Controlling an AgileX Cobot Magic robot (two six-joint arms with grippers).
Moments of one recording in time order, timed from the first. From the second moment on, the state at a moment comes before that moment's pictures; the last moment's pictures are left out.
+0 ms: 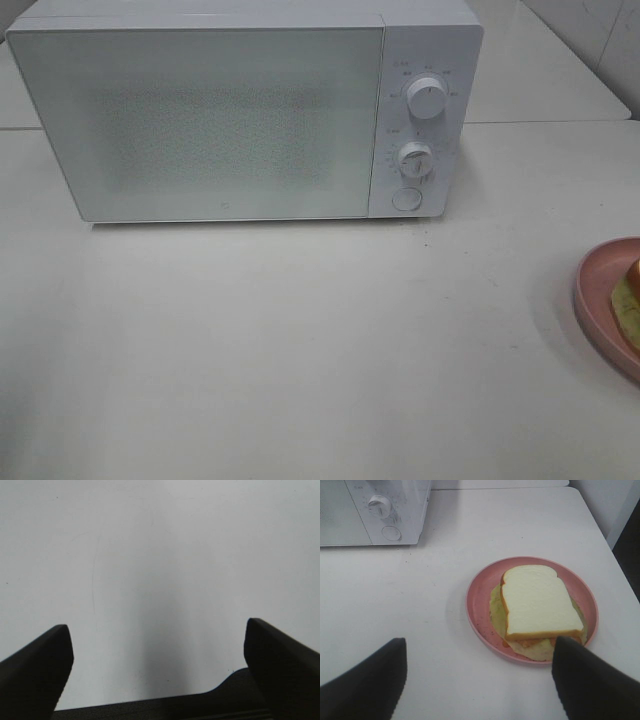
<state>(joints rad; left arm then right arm) -0.06 0.53 -0.54 -0.10 0.96 0.05 0.02 0.00 -0.50 -0.05 1.05 0.05</state>
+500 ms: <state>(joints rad) -0.06 0.32 -0.50 -0.12 1.02 0.04 0.02 0.00 -0.50 -0.05 1.05 0.05</state>
